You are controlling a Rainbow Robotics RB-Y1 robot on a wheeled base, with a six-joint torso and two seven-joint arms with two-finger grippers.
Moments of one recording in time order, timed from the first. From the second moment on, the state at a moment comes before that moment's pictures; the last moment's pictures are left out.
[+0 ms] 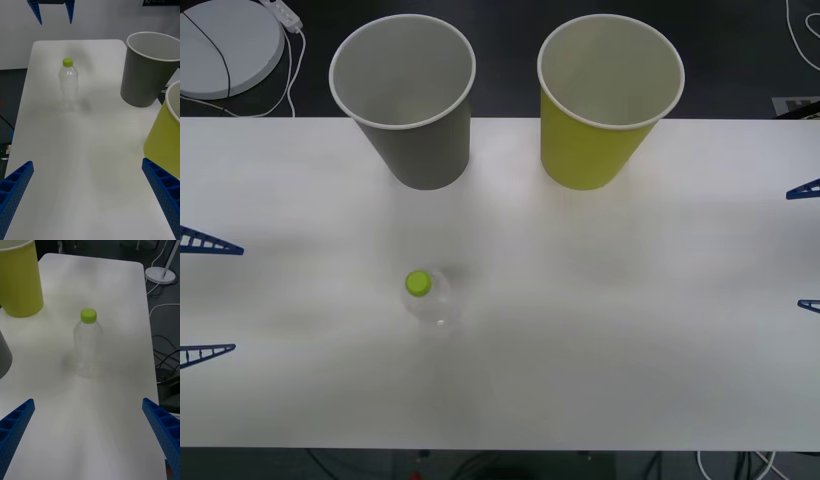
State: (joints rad) right arm 0.27 -1.27 -0.41 -1.79 0.80 -1.33 0.14; left arm 0.26 1.21 0.28 -1.68 -0.90 -1.36 -0.20
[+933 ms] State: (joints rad) right arm 0.27 -1.27 -0.41 -1.79 0.80 -1.33 0.14; left arm 0.23 1.01 0.26 -1.62 -1.01 -1.40 -0.24
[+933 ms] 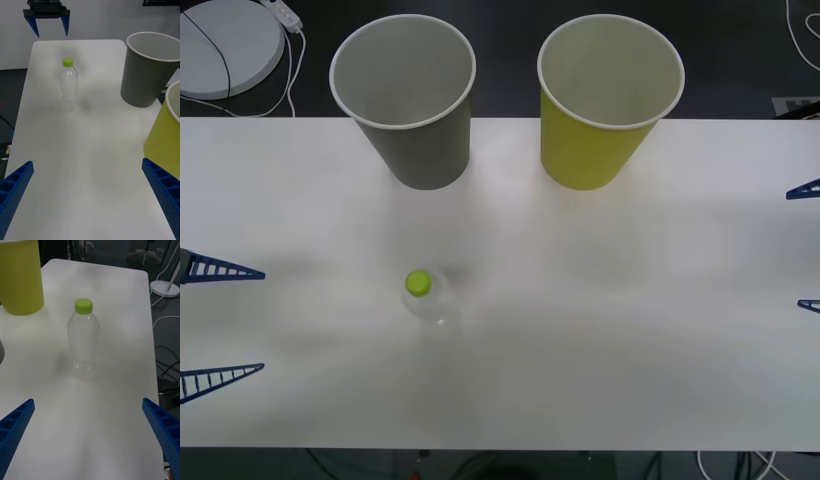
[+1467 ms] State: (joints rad) right arm 0.27 -1.27 -0.41 -1.79 0.80 -1.33 0.14; left arm 0.18 0.89 0.16 -1.62 -1.05 -1.34 -0.26
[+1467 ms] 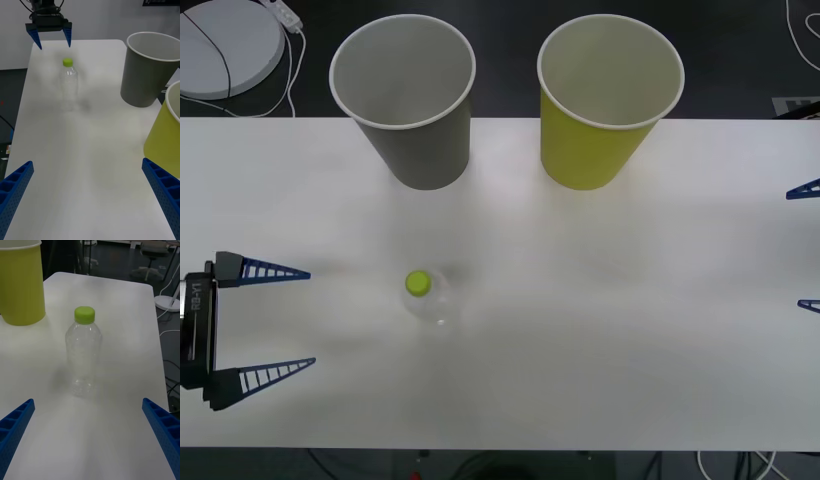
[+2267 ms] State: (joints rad) right arm 0.27 -1.27 -0.41 -1.79 0.80 -1.33 0.14; left arm 0.12 0.72 0.09 -1.65 -1.18 -1.26 -0.26
